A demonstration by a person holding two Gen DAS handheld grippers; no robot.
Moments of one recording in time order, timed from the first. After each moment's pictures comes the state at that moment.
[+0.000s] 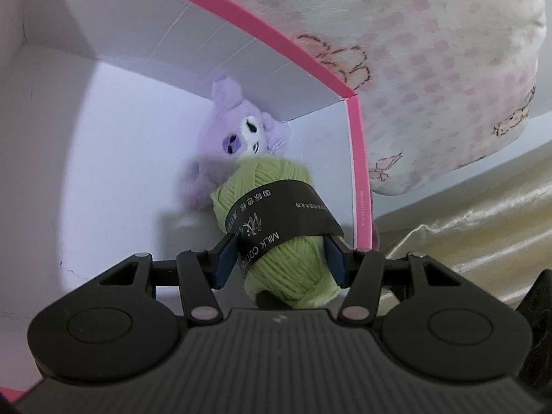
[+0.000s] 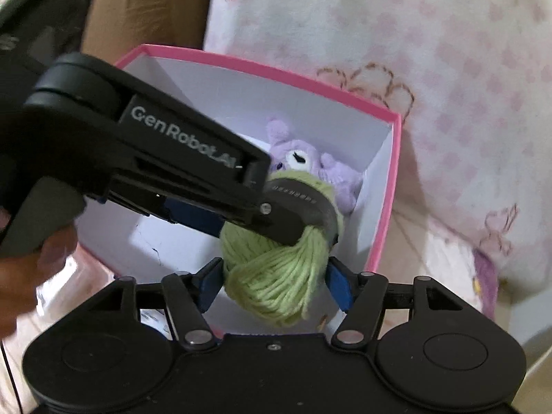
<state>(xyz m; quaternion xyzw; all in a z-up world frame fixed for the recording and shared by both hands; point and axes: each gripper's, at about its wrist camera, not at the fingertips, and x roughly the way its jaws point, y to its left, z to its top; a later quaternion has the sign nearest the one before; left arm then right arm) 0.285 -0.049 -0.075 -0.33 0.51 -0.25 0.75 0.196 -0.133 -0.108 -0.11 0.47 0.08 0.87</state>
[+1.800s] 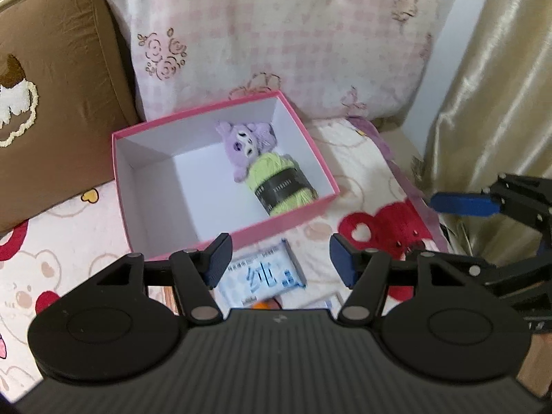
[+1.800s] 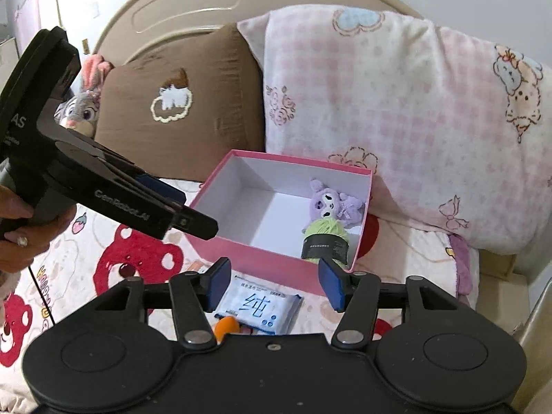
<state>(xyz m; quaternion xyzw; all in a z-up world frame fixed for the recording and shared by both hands) 0.113 -0.053 0.114 0.03 0.47 -0.22 0.86 0.006 -0.152 0.031 0.00 0.36 0.12 0.92</state>
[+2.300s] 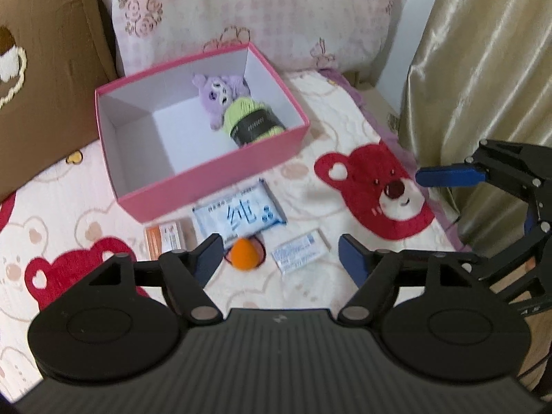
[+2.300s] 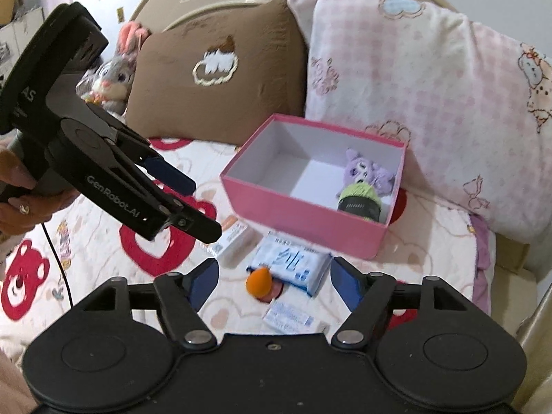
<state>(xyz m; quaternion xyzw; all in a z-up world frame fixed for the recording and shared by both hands) 0.050 -0.040 0.089 0.05 0.49 -0.26 0.83 -0.046 -0.122 0.015 -0.03 0.39 0.16 0.91</state>
